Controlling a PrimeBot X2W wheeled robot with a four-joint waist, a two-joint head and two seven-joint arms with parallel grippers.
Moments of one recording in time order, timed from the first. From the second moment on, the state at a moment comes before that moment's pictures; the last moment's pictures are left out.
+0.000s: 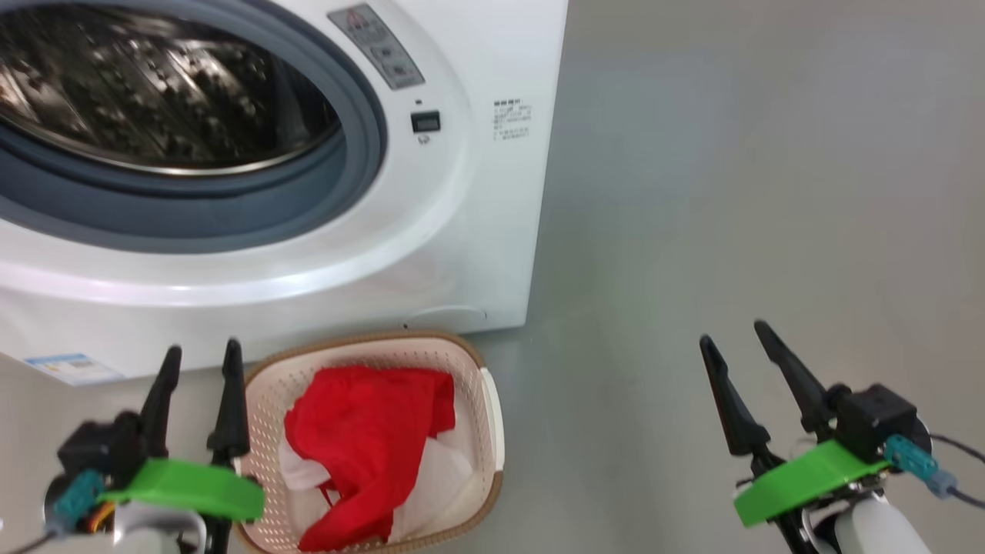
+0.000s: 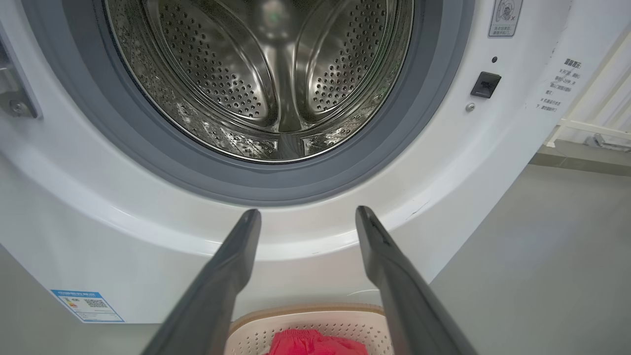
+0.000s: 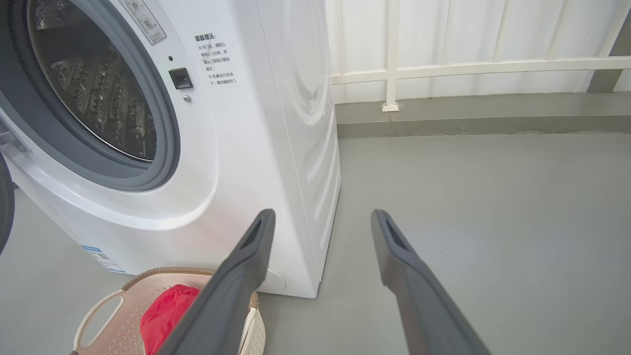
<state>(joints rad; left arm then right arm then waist) -0.25 0.09 -0.02 0.39 -0.31 -0.13 -0.26 -0.16 -0.15 0.11 0.19 0.27 0.13 -0.26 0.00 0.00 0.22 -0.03</state>
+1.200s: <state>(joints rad) 0.06 0.09 0.04 0.17 -0.28 -0.13 -0.26 0.02 -0.15 0.04 0.18 0.29 0.13 -0.26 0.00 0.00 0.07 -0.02</state>
